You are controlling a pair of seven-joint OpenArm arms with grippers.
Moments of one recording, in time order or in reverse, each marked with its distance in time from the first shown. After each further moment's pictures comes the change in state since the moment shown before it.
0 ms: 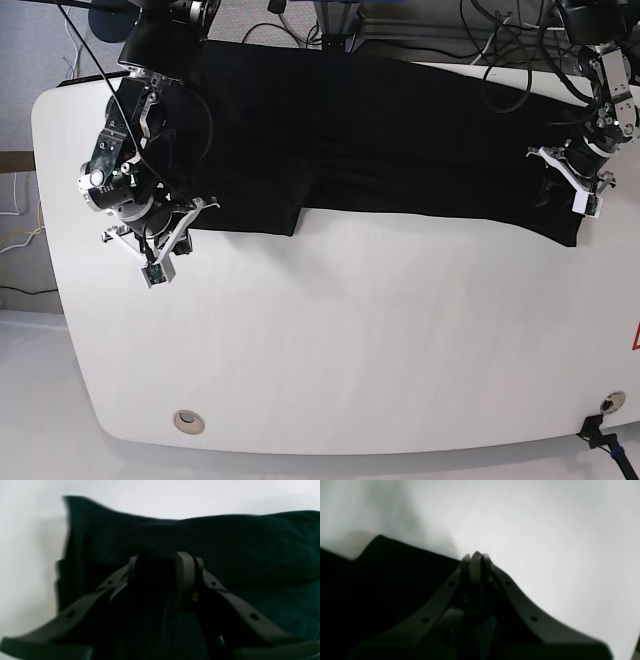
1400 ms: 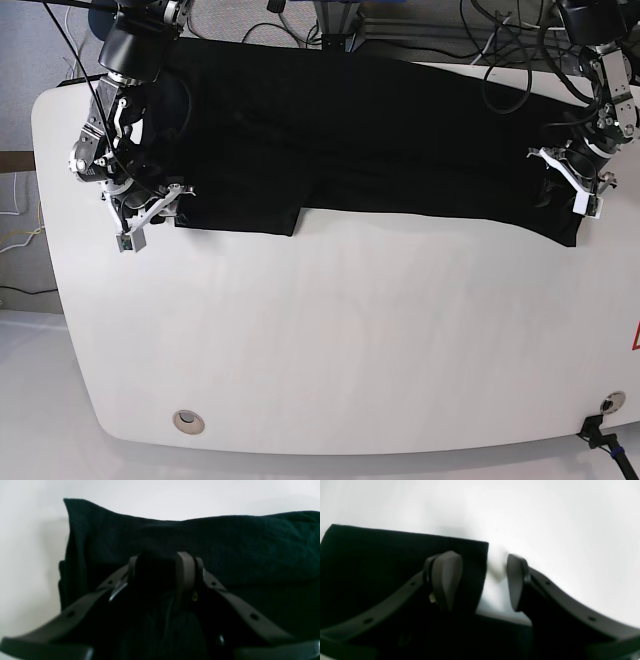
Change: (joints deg) left arm 0.0 -0.4 0.0 0.0 0.1 0.0 0.0; right arm -0.6 6.7 5.1 -24.9 10.1 -2.7 13.7
